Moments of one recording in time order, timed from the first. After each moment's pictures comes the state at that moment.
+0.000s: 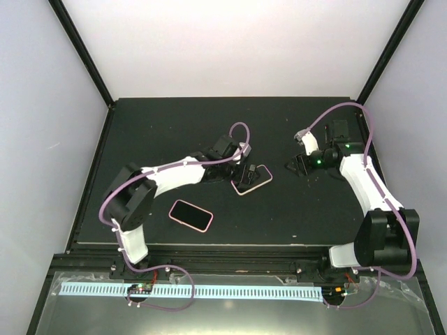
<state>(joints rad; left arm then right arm) -0.75 1.78 1.18 -0.22 0.24 -0.45 0.05 1.38 1.08 -0.79 -0.56 -0.37</state>
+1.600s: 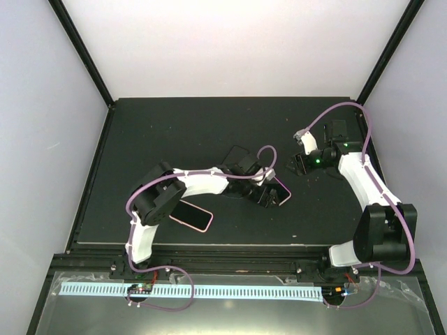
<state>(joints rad) -0.91 2.03 1.29 -0.20 0.45 -0.48 0.04 1.43 1.08 -0.75 -0.59 -0.36</state>
